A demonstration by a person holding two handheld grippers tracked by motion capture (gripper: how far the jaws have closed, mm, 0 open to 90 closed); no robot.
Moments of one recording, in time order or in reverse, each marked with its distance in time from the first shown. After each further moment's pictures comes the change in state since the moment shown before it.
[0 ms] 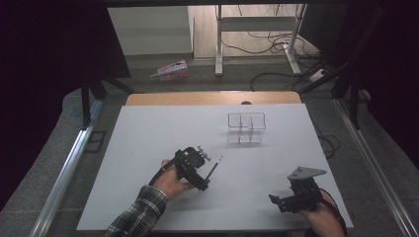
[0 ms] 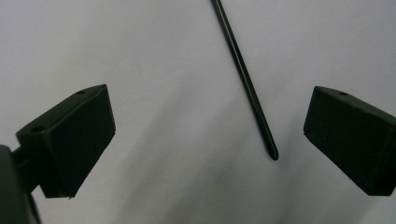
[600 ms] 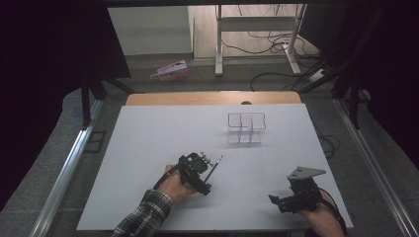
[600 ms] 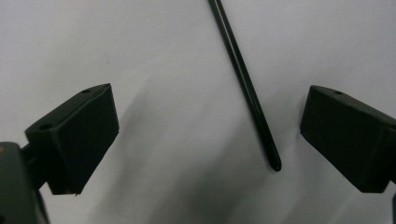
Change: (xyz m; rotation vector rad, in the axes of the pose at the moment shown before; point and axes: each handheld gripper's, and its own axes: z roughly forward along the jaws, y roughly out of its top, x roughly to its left) left arm -0.008 -0.002 0.024 0.036 -0.006 0.005; right arm 0.000 0.000 0.001 0.003 0.005 -0.004
